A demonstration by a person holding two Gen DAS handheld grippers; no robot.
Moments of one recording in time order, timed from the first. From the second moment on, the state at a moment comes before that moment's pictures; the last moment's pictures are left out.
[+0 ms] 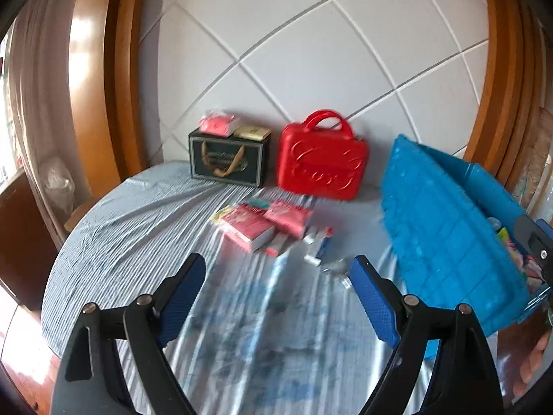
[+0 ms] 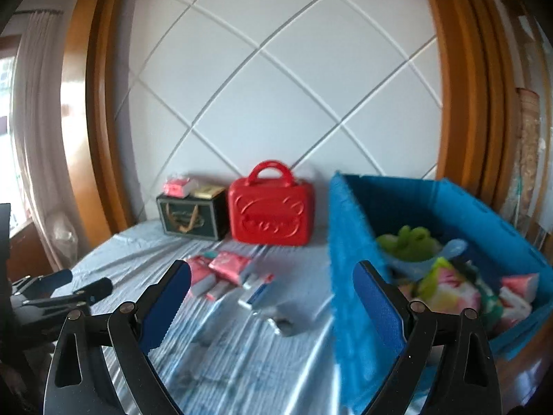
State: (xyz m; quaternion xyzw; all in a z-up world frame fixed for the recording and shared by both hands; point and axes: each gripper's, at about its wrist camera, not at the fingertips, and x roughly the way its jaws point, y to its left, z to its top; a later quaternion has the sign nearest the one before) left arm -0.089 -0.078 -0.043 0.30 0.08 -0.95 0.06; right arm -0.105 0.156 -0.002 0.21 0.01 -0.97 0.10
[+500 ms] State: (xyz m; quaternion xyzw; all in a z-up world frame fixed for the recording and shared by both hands) left arm -0.171 -0.138 -0.107 0.36 0.09 -0.92 0.12; right arm -0.223 0.101 -0.081 0.30 0.02 -0.94 0.15
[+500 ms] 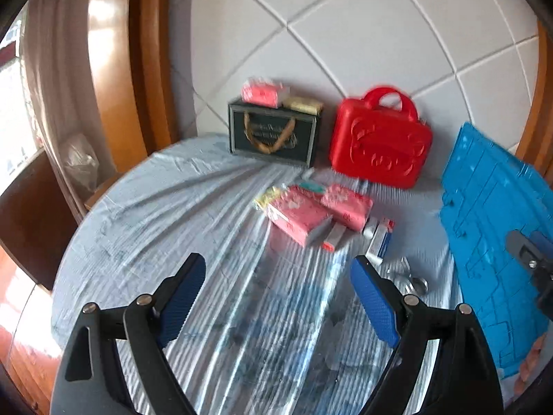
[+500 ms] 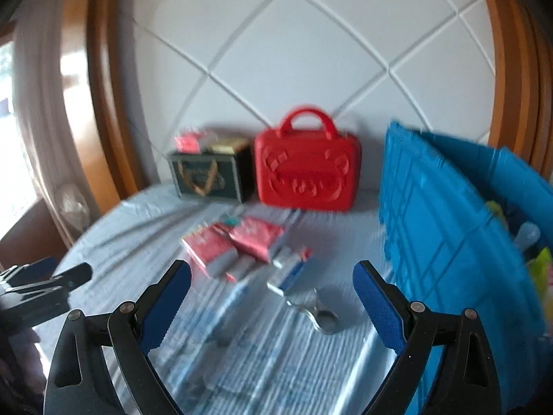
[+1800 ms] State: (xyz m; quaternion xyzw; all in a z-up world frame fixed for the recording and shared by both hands) left arm -0.401 -0.058 -0.343 0.46 0.00 -0.89 -0.02; right arm -0.374 0.131 -0.336 0.46 0.03 -0.89 0.06
